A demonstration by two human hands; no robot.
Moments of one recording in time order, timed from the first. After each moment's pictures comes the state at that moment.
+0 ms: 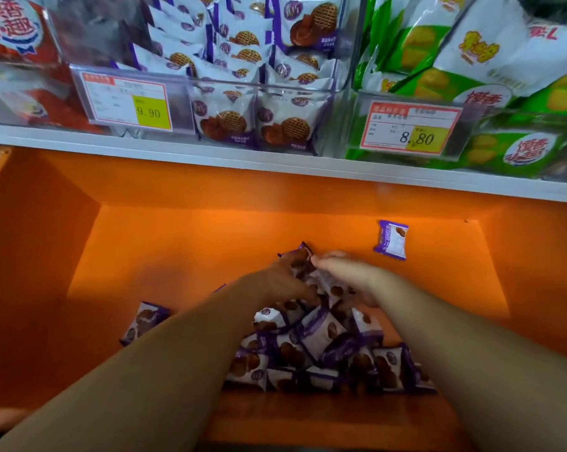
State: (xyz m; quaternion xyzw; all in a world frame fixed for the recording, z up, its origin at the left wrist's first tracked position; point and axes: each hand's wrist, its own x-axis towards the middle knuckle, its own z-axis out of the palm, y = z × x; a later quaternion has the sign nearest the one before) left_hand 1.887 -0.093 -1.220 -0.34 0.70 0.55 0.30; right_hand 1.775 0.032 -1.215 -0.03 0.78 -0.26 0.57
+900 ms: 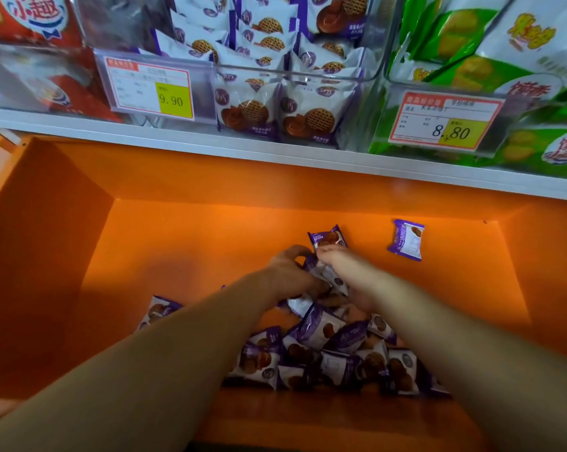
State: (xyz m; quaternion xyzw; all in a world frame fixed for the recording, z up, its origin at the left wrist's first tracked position) left_hand 1.893 -0.096 -1.205 -0.41 0.67 0.58 0.23; right_hand 1.799 0.008 -1.207 0.01 0.74 -0.39 0.55
